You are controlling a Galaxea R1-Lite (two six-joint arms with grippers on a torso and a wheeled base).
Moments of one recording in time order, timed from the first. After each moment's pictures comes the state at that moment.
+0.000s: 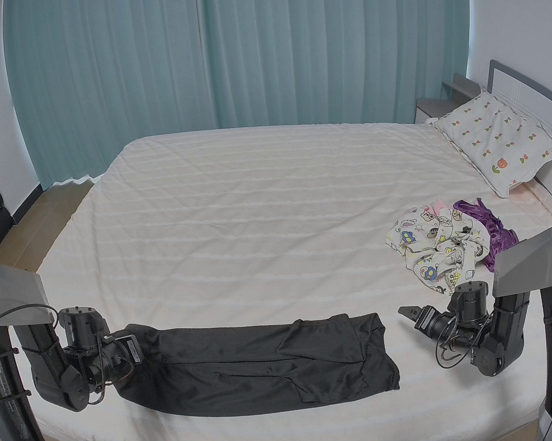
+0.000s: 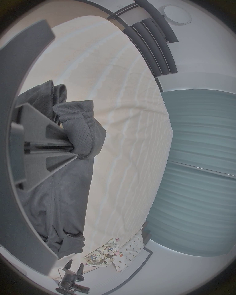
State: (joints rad) left arm 0.00 2.18 -0.31 -1.27 0.04 -0.26; right arm 0.21 2.42 -0.46 -1.42 0.02 0.82
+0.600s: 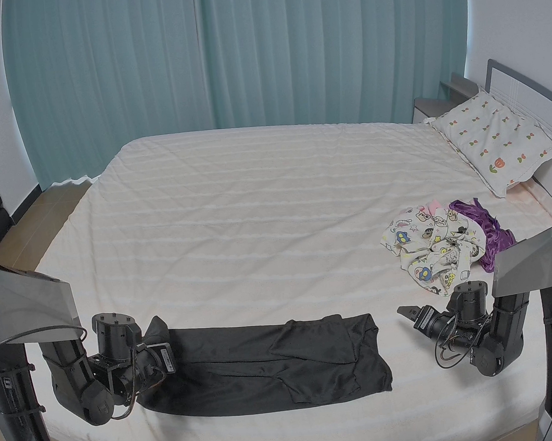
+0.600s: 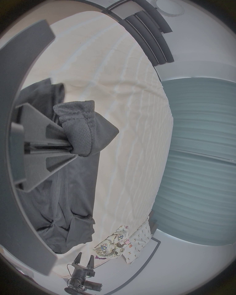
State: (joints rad) left arm -0.23 2.18 -0.30 -1.26 0.17 -0.33; right arm 0.21 2.42 -0.46 -1.42 0.02 0.82
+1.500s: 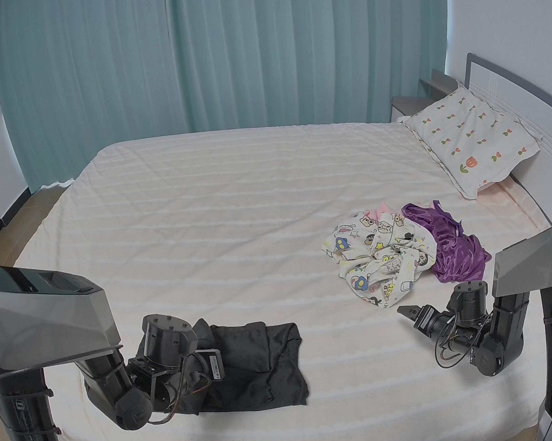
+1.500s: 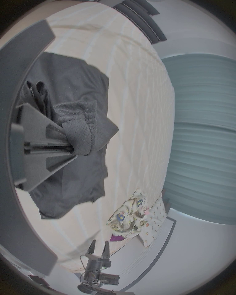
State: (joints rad) left arm -0.47 2.19 -0.44 -1.09 0.22 -0.37; right arm 0.21 2.42 -0.47 -1.42 0.02 0.82
